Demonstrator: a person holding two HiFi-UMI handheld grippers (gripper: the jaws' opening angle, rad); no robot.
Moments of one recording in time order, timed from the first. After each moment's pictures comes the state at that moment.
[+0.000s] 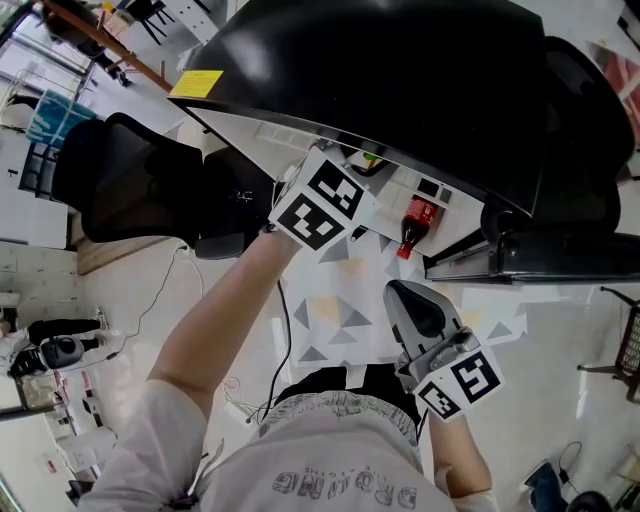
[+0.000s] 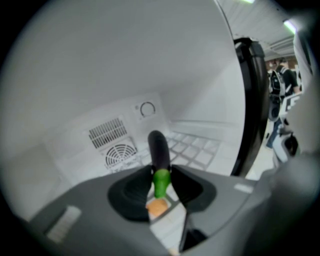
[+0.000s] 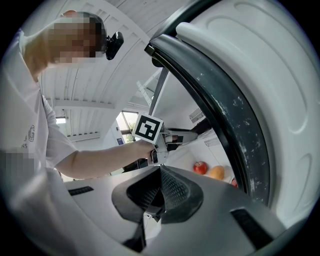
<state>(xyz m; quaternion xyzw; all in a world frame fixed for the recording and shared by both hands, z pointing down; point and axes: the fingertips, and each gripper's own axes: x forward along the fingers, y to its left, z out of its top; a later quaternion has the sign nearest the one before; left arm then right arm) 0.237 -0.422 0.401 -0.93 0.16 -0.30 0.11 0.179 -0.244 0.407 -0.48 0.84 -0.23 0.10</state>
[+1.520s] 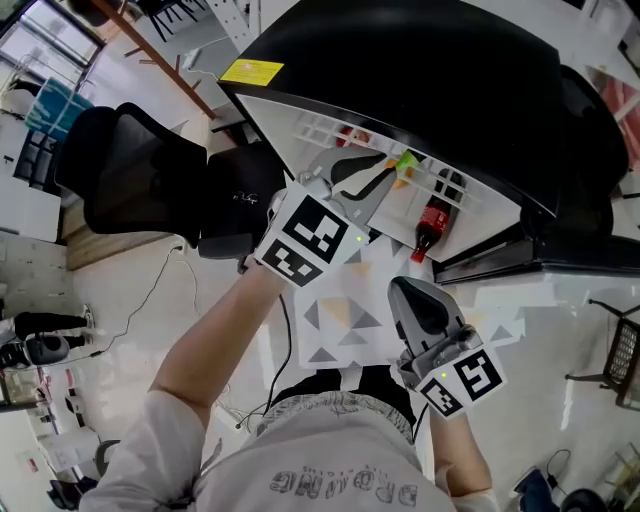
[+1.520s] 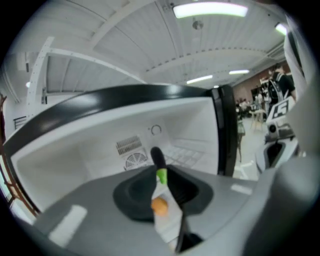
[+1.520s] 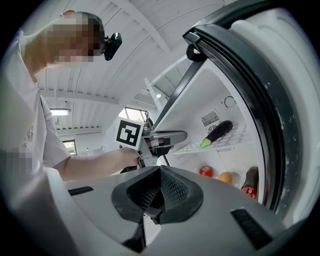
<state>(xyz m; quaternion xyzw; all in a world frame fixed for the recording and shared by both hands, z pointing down) 0.169 -0.393 0.348 -0.95 0.18 -0.21 0.11 0.137 -0.249 0.380 -0.49 0.85 -0.19 0.07</state>
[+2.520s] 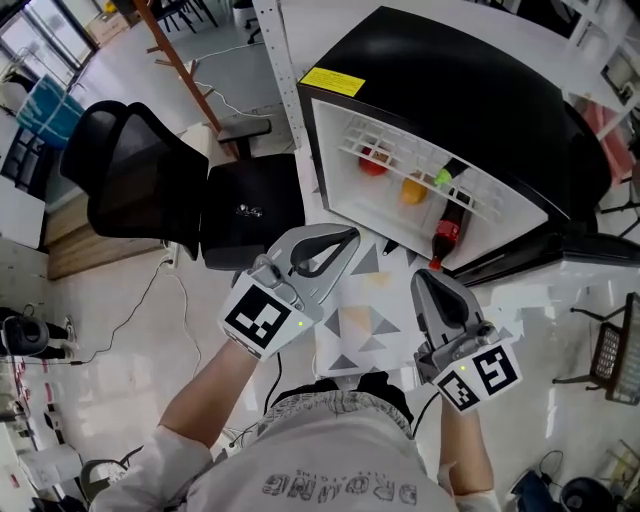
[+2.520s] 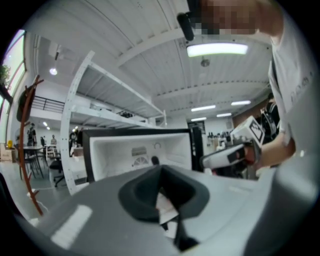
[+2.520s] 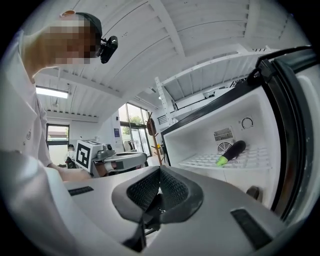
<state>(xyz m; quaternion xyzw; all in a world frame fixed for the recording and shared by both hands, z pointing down) 0.016 -0.320 0.312 -0.98 0.18 -0.06 0.05 0.084 -0.257 0.331 -0.53 0.84 -0.12 0.03</state>
